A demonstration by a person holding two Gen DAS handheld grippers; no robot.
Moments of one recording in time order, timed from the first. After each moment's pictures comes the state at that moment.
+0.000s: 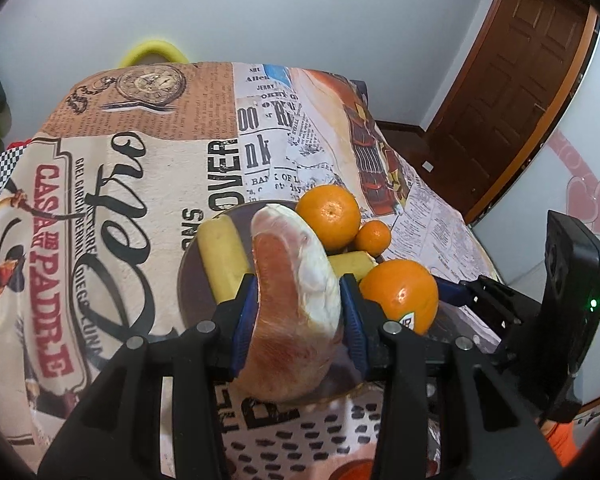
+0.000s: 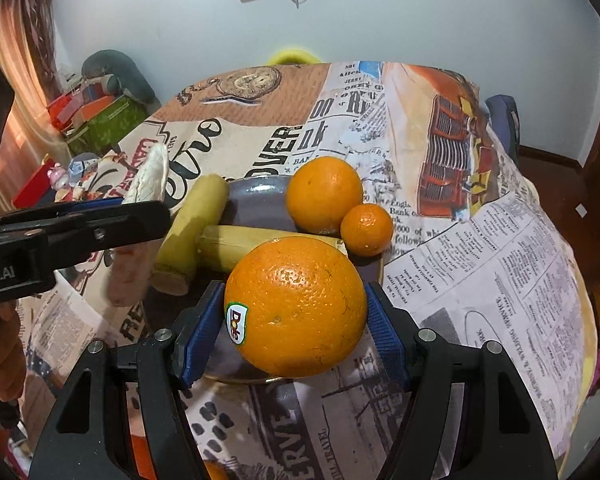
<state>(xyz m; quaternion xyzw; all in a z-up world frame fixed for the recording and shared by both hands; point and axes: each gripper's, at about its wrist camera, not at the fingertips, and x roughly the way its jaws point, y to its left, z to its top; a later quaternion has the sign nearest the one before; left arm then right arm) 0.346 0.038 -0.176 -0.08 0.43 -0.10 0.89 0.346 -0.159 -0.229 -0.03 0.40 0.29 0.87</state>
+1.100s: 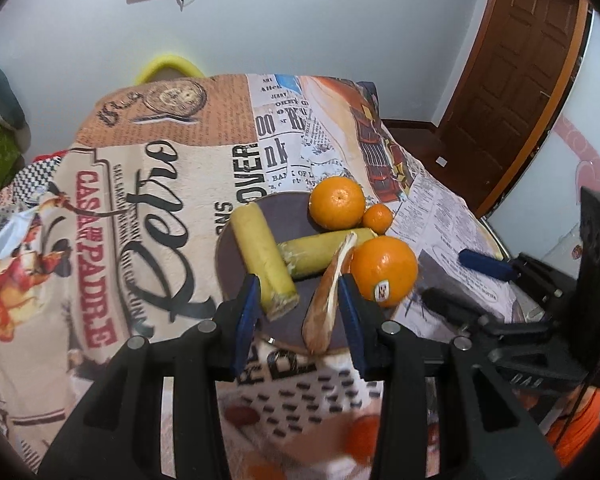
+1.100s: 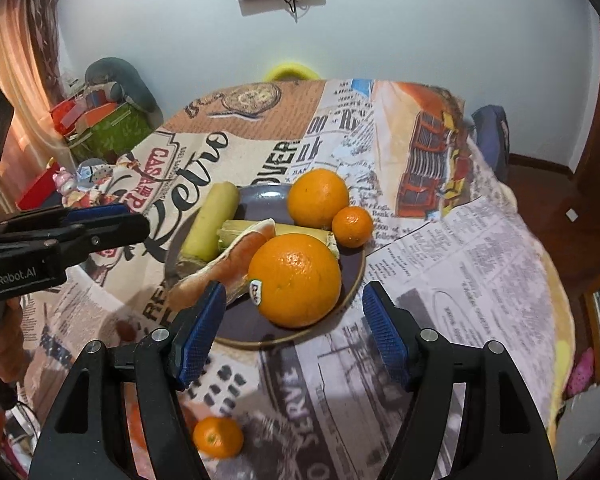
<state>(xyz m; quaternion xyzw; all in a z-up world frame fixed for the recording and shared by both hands) 0.287 0.045 -0.146 -0.04 0.43 -0.07 0.90 0.306 -0.182 -0.192 -0.04 0.37 0.27 0.89</state>
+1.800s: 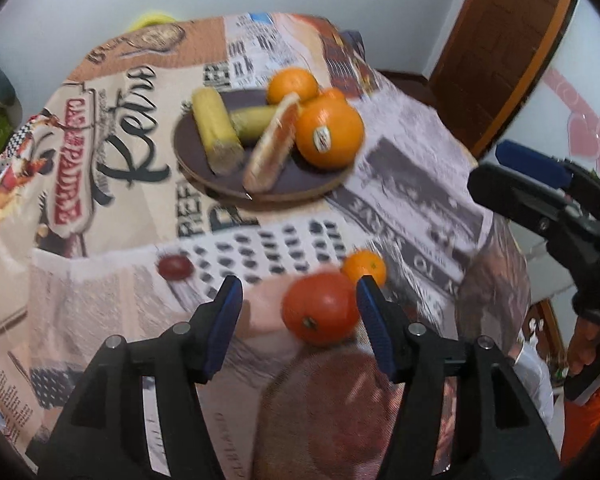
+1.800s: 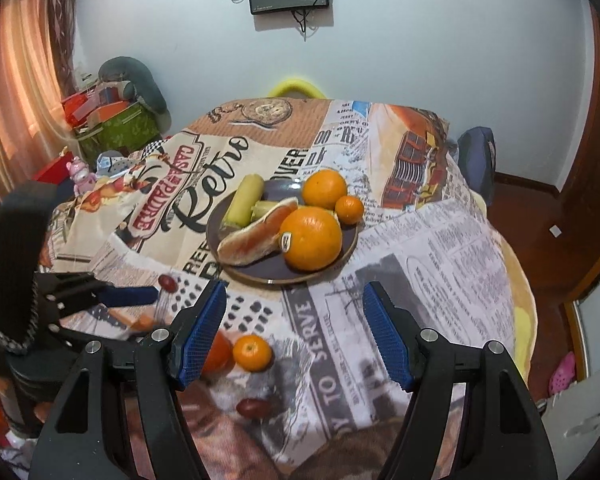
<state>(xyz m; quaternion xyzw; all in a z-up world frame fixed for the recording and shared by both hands) 0.207 -0.006 -0.200 -0.02 0.50 -0.09 0.86 0.233 -0.203 -0.175 -0.06 0.35 0.27 0.89</state>
